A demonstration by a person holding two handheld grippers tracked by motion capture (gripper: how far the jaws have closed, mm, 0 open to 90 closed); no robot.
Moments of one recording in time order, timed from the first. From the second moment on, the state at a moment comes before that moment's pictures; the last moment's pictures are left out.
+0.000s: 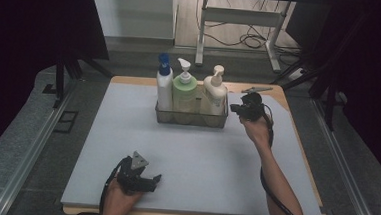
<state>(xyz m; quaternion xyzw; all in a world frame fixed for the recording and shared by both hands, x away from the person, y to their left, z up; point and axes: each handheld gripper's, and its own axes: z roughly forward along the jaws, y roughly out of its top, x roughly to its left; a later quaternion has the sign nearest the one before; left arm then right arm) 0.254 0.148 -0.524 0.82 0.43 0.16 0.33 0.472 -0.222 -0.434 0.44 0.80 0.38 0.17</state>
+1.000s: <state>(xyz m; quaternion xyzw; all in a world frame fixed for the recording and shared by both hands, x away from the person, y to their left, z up) 0.255 0.148 -0.524 0.82 0.43 0.16 0.33 0.500 -0.198 -0.450 0.45 0.80 0.37 0.15</state>
